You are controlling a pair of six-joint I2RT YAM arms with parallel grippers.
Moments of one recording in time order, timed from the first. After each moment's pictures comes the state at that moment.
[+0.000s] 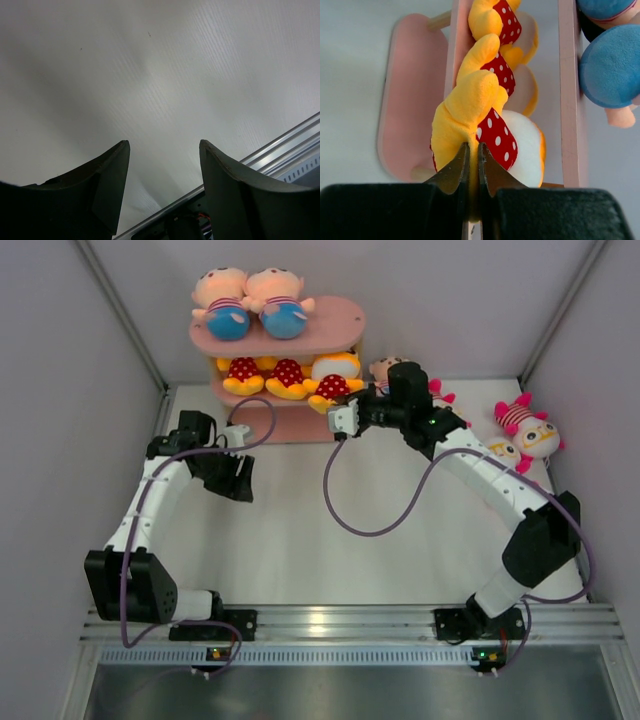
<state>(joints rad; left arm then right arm) -0.05 1.36 1.22 -1.04 0.40 0.31 0.57 1.60 1.49 -0.22 -0.55 -1.31</state>
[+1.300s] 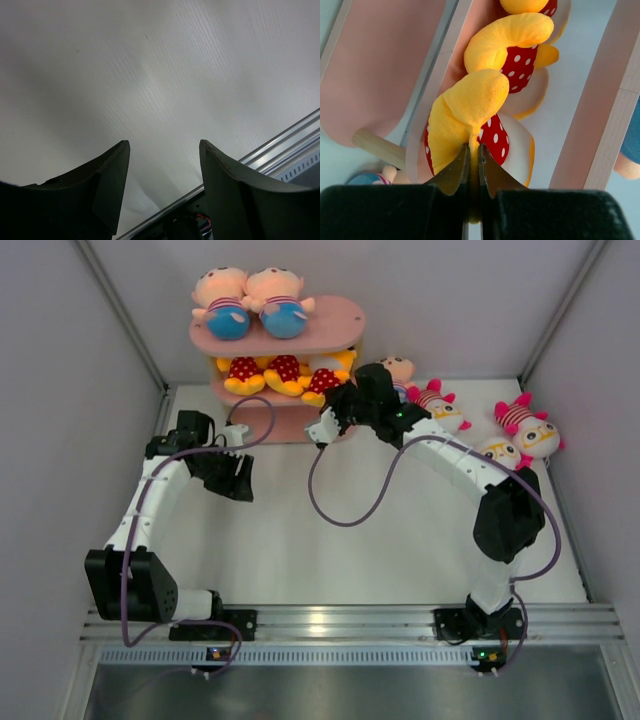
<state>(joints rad) -0.04 1.37 1.22 -1.04 0.43 0.32 0.62 1.82 1.64 -0.24 -0.28 -1.73</state>
